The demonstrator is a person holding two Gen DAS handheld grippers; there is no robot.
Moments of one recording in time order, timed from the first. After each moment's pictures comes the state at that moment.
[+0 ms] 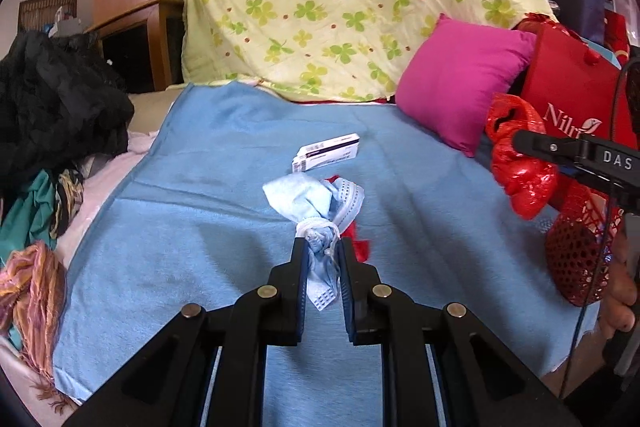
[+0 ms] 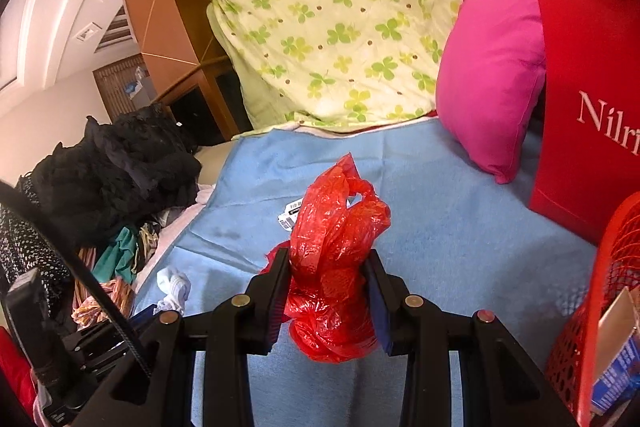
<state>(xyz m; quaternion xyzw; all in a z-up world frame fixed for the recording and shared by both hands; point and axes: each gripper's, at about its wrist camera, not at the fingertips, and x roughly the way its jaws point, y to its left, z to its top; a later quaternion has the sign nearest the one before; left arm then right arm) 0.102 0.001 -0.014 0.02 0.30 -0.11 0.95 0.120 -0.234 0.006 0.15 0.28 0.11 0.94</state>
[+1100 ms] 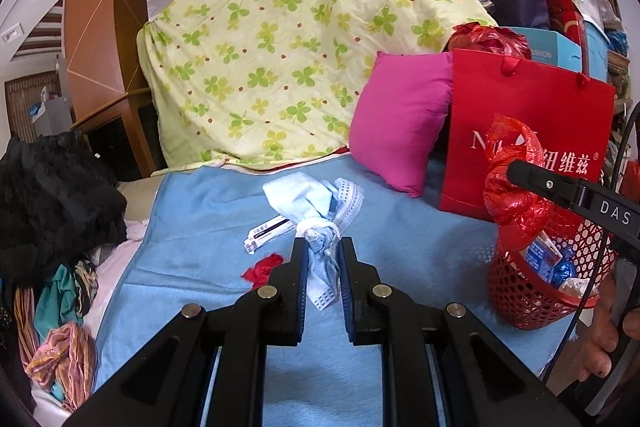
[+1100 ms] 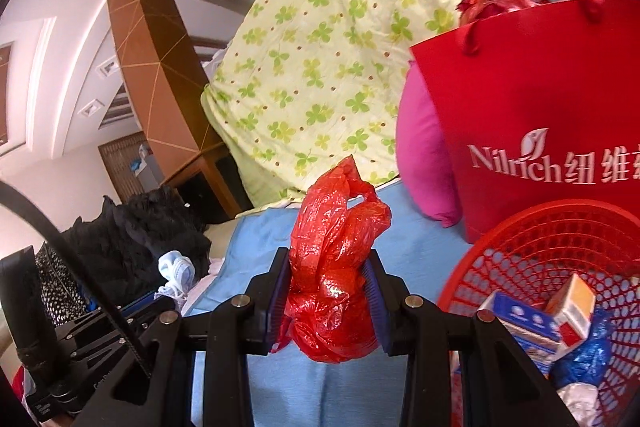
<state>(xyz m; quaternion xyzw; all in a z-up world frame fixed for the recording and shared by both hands) 0.041 -0.115 0.071 0.11 0.22 -0.13 0.96 0.019 -0.336 0.040 0.23 0.16 0.08 0.96</state>
